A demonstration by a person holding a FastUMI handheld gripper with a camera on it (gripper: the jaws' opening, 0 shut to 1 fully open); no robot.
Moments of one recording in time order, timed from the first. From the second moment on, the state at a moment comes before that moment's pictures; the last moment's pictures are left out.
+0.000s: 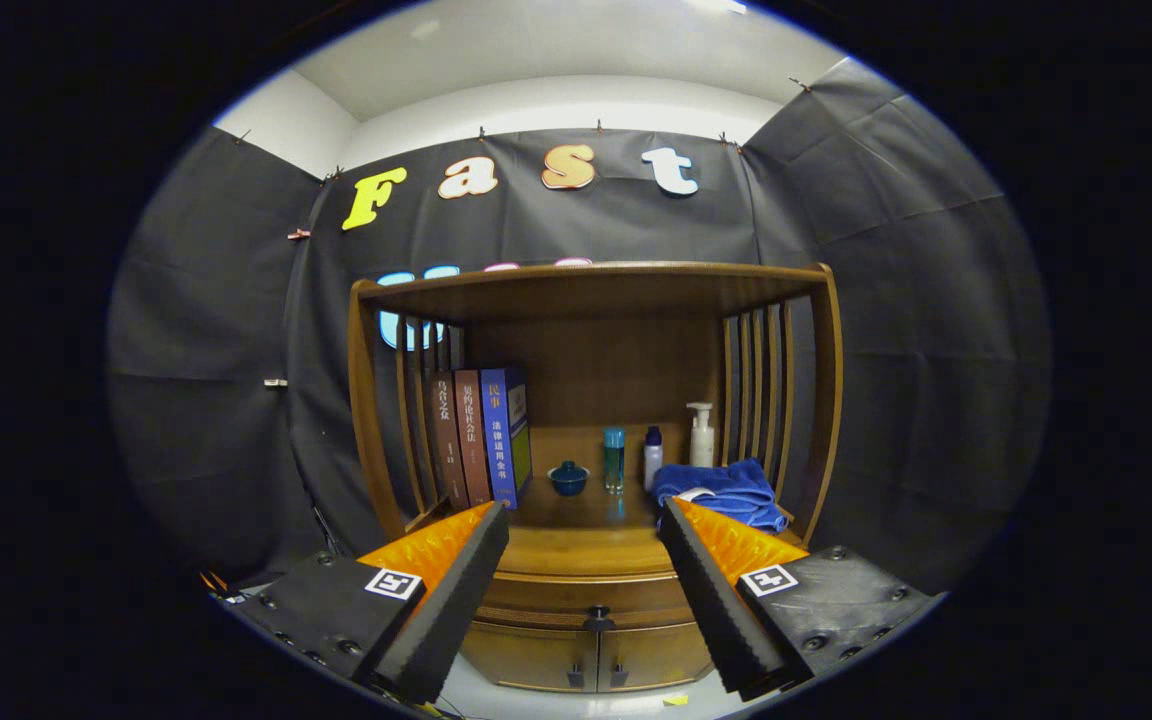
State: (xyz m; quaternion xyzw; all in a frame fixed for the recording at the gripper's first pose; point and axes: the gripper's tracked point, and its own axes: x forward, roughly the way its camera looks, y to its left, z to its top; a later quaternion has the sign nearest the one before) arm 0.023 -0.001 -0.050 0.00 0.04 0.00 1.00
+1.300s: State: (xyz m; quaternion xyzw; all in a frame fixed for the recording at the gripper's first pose) arm 0.115 -0.023 -0.333 0.04 0.25 -0.03 0.97
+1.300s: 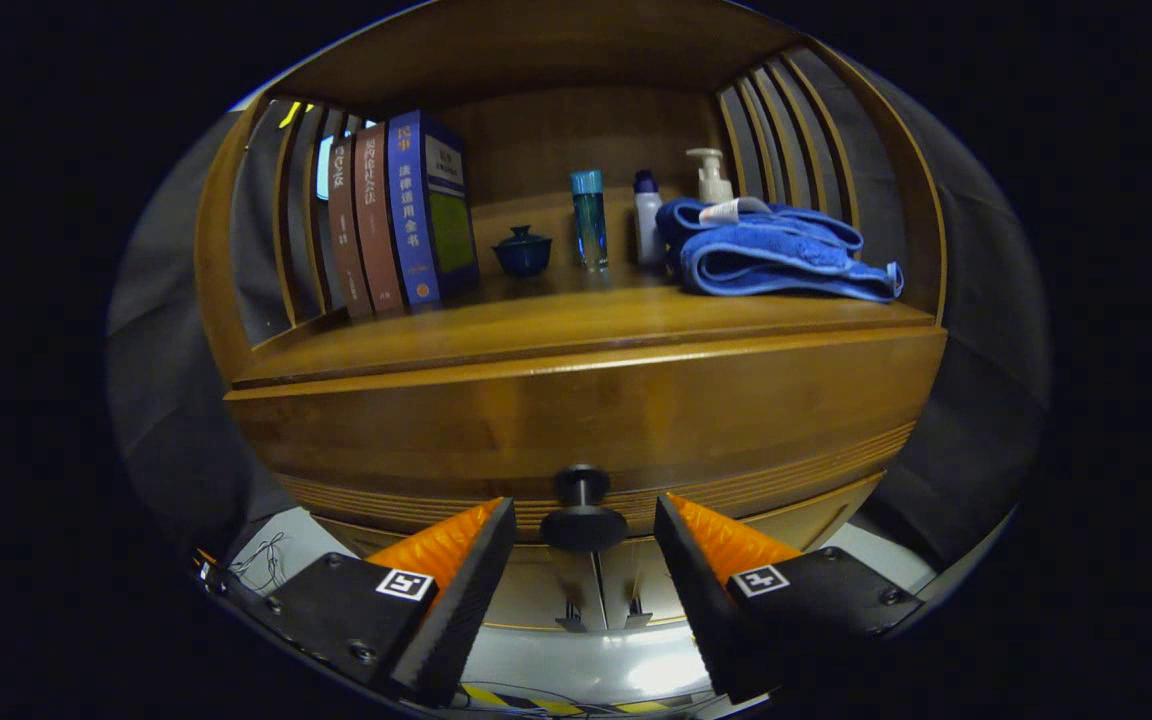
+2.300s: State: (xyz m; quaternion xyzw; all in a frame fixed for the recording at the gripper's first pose) arm 0.095 -0.022 -0.338 0.03 0.26 0.00 0.97
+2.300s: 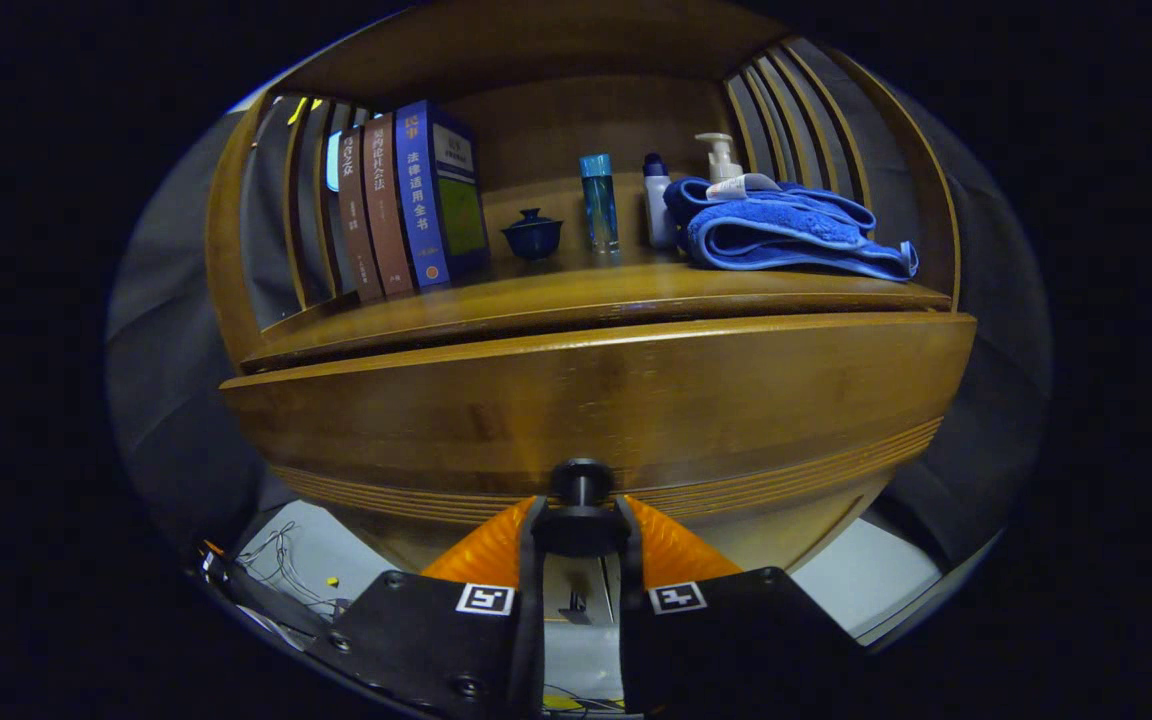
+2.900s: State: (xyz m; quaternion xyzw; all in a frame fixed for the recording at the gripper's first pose) arm 0.007 -0.022 -0.330 0.02 0.28 0.00 0.96
